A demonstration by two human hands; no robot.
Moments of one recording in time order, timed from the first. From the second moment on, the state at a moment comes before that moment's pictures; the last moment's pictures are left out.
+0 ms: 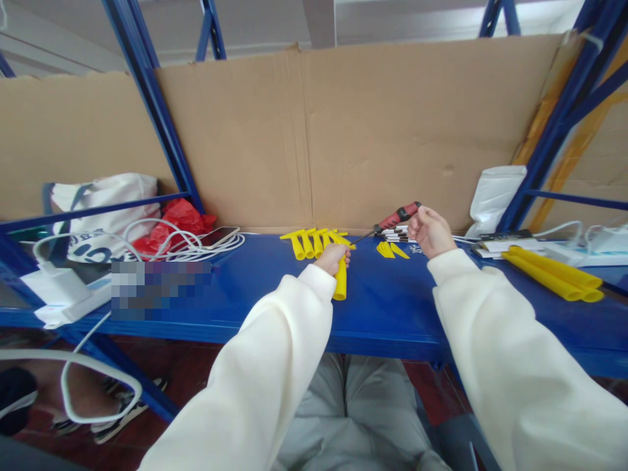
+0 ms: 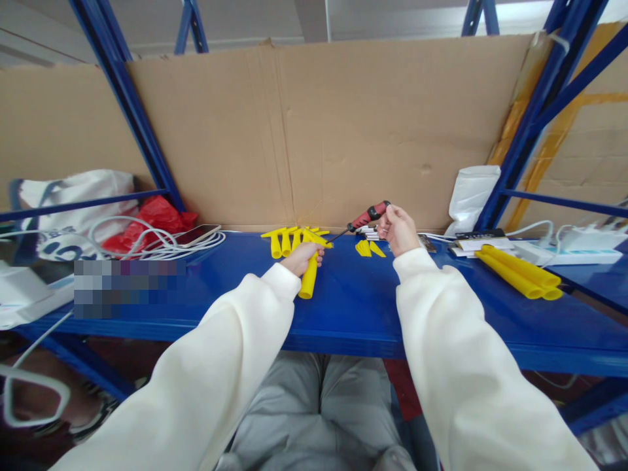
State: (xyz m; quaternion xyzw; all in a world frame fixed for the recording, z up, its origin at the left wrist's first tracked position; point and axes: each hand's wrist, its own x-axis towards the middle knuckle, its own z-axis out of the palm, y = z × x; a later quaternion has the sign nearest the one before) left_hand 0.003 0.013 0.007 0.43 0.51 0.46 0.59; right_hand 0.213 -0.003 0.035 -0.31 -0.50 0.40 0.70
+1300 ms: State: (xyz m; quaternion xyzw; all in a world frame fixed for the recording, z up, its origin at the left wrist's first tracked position) left_hand 0.003 0.011 0.007 0.45 0.51 0.45 0.58; right_hand 0.212 -0.005 0.035 -0.33 -0.50 0.39 0.70
